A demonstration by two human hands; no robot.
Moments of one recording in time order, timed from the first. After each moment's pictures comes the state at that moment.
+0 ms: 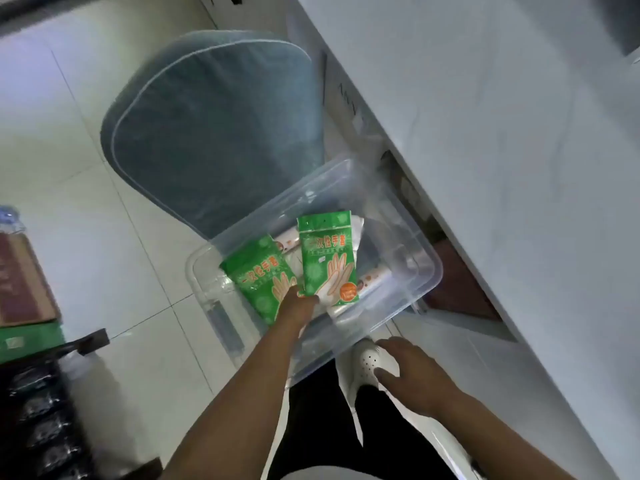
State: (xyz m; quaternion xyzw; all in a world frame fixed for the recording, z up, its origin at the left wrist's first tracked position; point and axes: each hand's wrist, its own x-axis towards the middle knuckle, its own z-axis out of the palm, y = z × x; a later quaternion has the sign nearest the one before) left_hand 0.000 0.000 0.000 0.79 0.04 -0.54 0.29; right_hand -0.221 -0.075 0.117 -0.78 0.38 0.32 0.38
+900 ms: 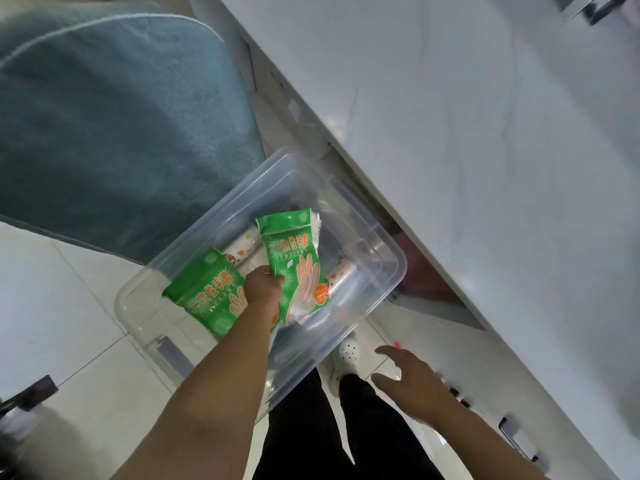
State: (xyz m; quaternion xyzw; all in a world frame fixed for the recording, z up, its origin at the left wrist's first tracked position) left_hand 0.027 -0.067 -0.056 0.85 0.00 -0.46 0.27; right_hand -0.250 -0.083 0.098 -0.63 0.56 0.28 0.46
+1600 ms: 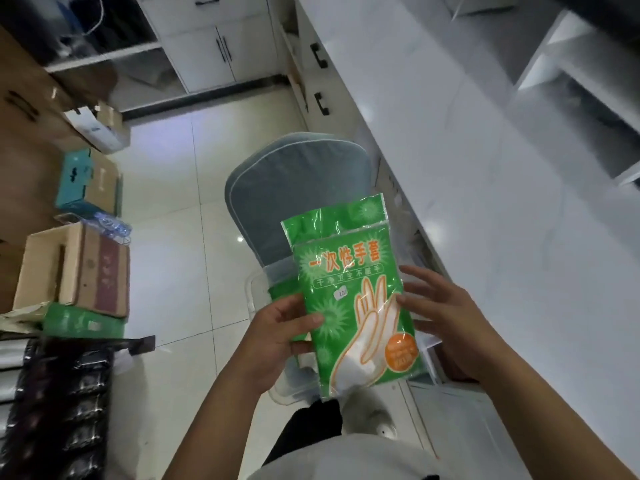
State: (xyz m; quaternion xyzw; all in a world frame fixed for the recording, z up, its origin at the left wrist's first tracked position) left_hand -0.022 0.079 0.271 0.59 0.00 -0.46 0.66; right_hand -0.162 -0.146 0.280 -0.58 0.33 -0.03 0.75
